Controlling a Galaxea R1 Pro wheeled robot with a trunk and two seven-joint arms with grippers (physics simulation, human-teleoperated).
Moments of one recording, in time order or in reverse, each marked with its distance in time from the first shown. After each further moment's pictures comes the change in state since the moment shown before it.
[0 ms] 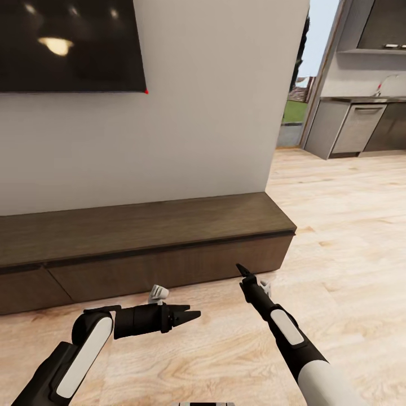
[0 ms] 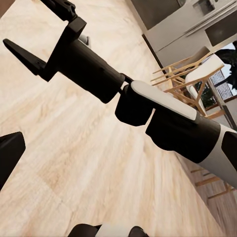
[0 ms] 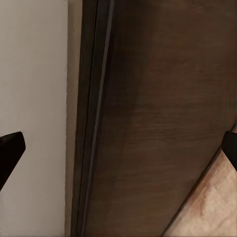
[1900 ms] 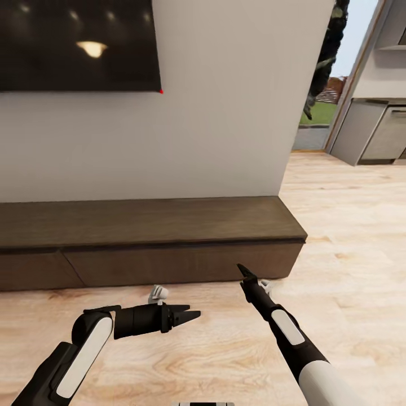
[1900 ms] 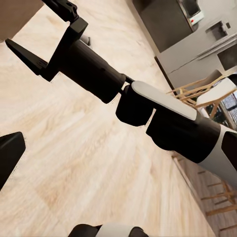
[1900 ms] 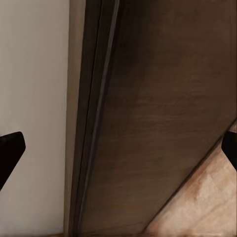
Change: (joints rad) left arm 0.000 0.000 0.000 0.001 0.001 -0.002 0.001; right arm 0.001 -0.004 -0.002 -0.001 0.001 0.000 0.006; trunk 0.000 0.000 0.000
